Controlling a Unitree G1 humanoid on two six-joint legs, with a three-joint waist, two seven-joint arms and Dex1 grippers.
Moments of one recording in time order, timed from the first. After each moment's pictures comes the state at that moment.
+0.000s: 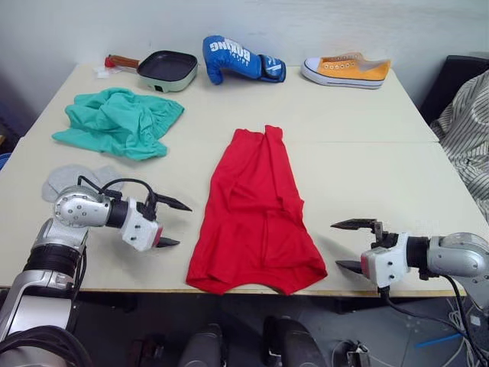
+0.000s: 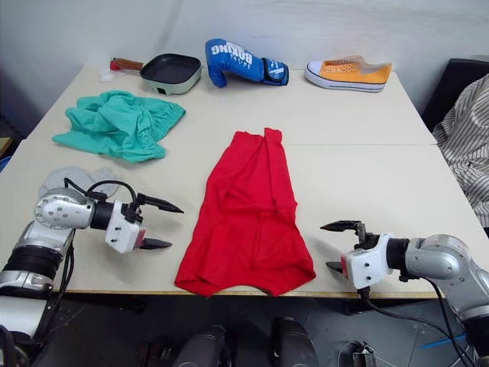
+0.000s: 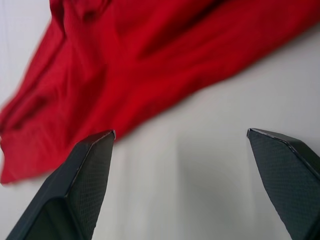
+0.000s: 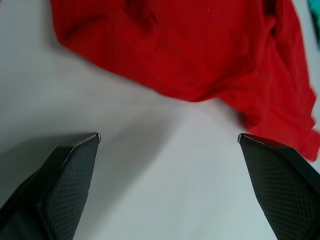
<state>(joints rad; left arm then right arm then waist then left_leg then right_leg) -0.62 0.79 -0.17 0.67 -0.02 -1.14 -1.27 -0.14 -0.96 0.04 0.13 -0.20 -0.87 0.86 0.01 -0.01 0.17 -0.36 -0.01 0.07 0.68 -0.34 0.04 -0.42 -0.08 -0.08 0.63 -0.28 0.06</state>
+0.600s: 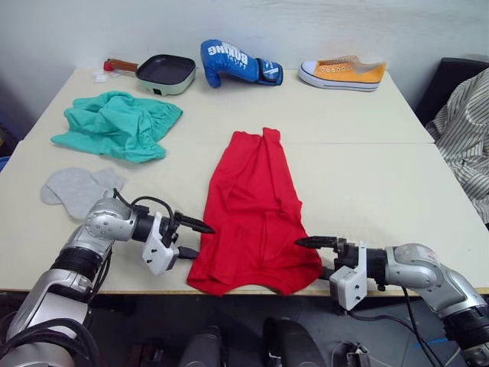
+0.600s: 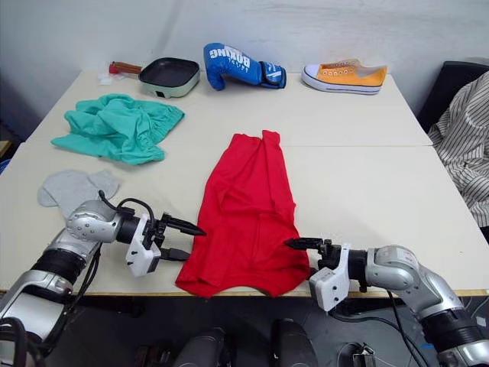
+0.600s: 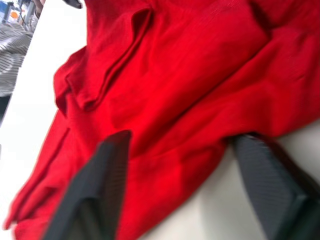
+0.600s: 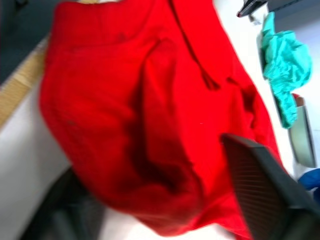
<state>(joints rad) -0.61 0.74 -0.38 0.68 -0.11 -1.20 -1.22 -0.15 -0.83 0.20 0.08 -0.26 -0.89 0.75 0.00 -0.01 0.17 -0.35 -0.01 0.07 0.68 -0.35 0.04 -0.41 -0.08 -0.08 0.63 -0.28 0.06</state>
